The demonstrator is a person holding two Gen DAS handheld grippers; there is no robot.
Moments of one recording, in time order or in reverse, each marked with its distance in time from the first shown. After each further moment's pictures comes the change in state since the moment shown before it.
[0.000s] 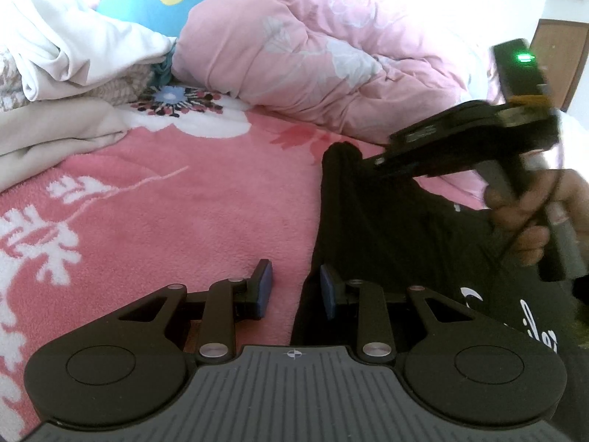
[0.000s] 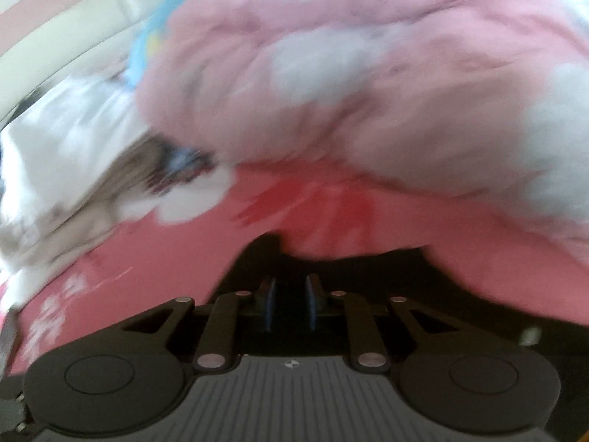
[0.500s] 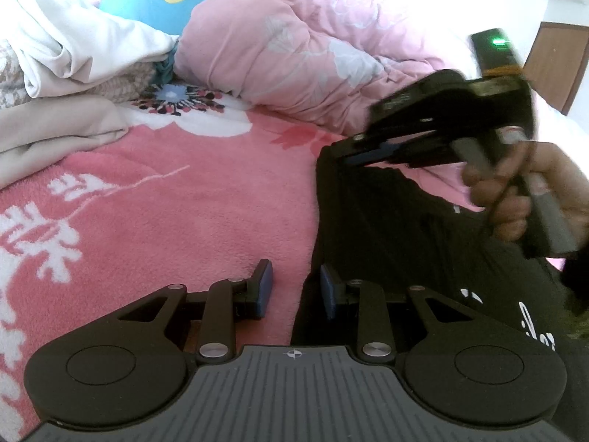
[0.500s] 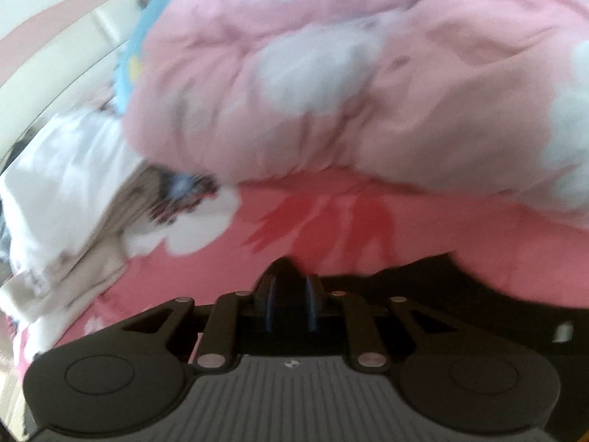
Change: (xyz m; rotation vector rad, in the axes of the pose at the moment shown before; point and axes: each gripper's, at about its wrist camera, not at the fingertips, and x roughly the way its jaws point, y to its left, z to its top) left arm -0.002 0.001 0.000 -0.014 0.001 -0.004; right arm 0.017 -0.012 0.023 0.158 0.001 0.055
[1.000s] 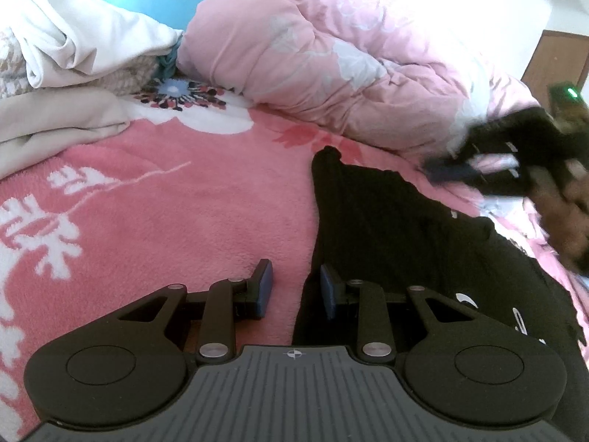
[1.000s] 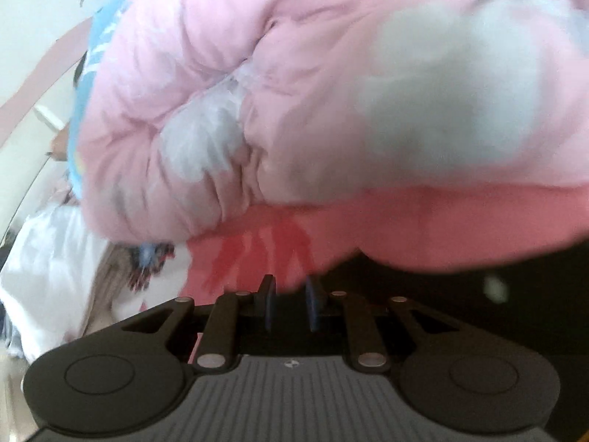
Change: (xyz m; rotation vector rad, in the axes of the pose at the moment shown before) left arm 0.000 0.005 0.001 -0.037 0.007 -0.021; right arm -0.070 -0.069 -0.030 0.281 -0.099 -0.053
